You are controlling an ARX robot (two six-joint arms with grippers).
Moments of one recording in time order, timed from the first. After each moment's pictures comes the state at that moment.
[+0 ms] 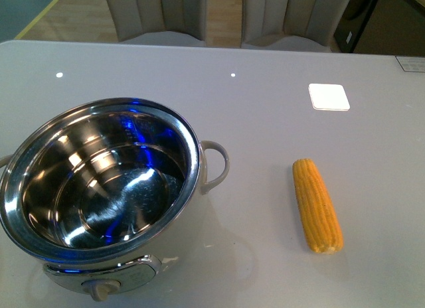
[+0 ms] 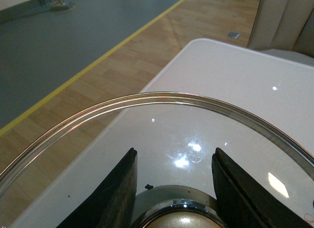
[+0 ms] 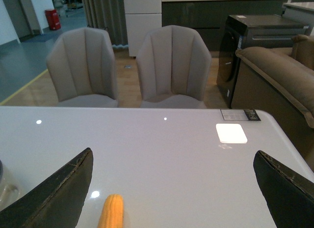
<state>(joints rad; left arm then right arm) 0.53 2.04 0.52 1.25 0.09 0.05 0.00 0.01 0.02 0.00 0.00 0.00</state>
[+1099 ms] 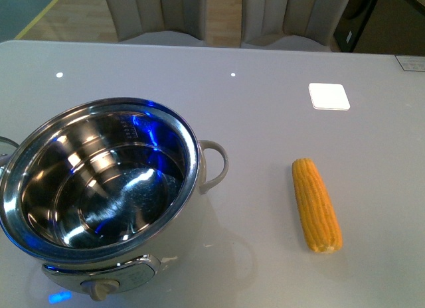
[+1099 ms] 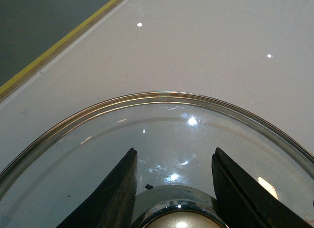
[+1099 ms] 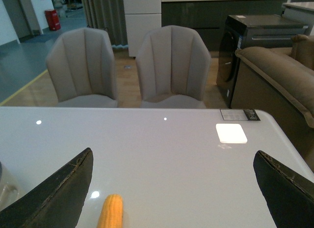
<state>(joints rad) 0.47 2.66 0.91 1.37 0.07 0.08 0.00 0.01 0.02 0.00 0.00 0.00</state>
